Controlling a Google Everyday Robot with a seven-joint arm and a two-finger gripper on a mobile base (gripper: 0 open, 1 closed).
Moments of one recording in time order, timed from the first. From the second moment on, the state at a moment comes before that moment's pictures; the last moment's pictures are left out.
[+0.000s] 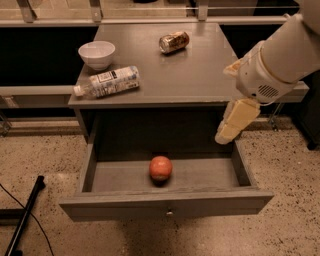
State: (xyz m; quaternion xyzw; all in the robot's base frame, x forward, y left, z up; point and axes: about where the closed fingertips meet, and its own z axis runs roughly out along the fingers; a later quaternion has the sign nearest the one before) arm 0.503 -0.138 0.925 -0.62 0.74 0.01 0.26
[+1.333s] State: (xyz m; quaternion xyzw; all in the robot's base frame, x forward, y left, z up) arm 0.535 -0.058 0.787 -0.61 0.67 0.15 0.40
